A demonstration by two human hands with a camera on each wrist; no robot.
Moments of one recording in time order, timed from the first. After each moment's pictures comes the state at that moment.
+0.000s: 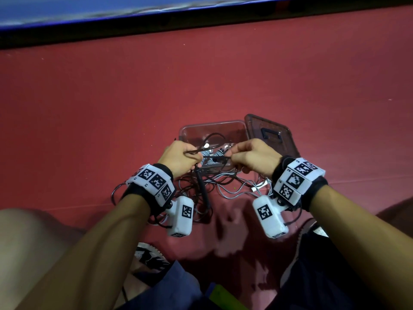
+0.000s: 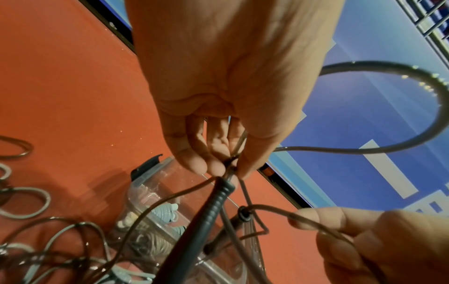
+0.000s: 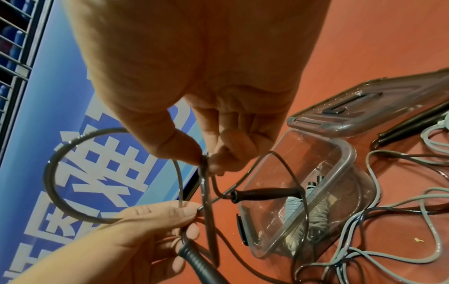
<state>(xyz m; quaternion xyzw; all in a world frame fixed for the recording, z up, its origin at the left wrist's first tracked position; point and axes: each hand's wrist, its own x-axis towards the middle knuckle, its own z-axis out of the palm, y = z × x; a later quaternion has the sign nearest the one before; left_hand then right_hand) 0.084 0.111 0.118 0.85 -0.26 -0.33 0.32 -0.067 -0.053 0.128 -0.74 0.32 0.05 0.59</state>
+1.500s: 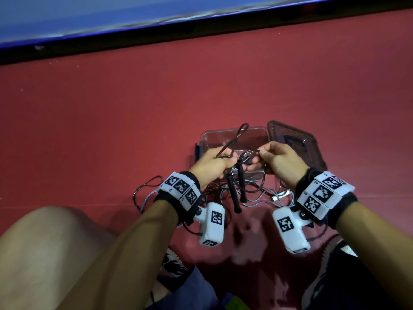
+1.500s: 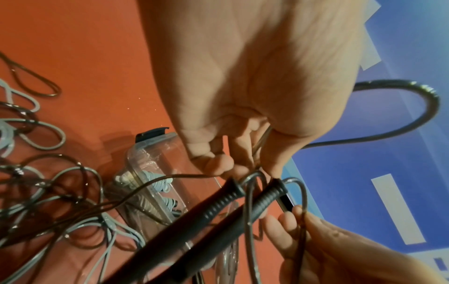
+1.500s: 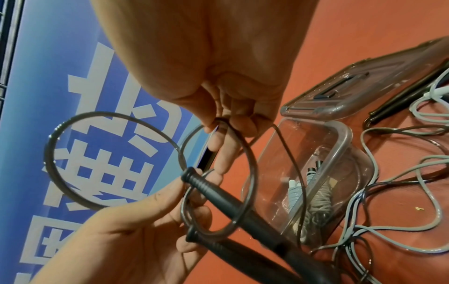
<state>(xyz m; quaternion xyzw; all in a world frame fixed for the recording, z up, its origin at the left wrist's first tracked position) 0.064 0.095 0.114 0.74 -0.21 -0.43 0.48 -0.060 -0.047 0.118 -0.65 0.33 -0.09 0.68</state>
